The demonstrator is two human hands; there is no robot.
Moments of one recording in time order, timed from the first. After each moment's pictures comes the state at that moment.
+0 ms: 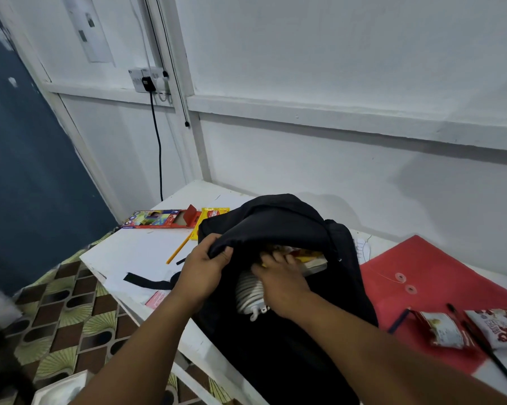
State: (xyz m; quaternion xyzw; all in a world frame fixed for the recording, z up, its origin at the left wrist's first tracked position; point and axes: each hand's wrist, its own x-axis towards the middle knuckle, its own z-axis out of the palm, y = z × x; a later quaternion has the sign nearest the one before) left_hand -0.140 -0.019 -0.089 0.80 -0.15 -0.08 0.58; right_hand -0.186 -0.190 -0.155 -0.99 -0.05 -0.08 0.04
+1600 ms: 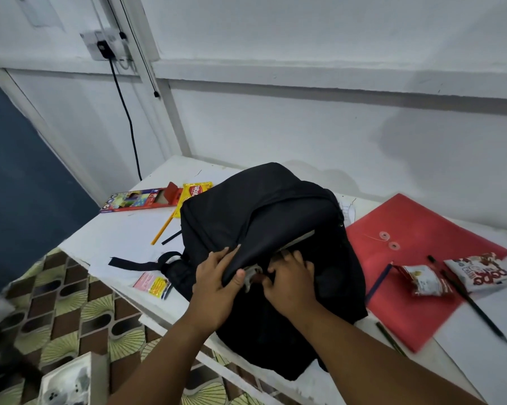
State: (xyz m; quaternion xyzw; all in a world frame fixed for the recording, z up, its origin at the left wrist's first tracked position) left_hand -0.185 -0.018 -0.166 0.87 -0.25 -0.10 0.42; right_hand -0.236 -0.187 -0.211 -0.95 0.20 -0.15 0.20
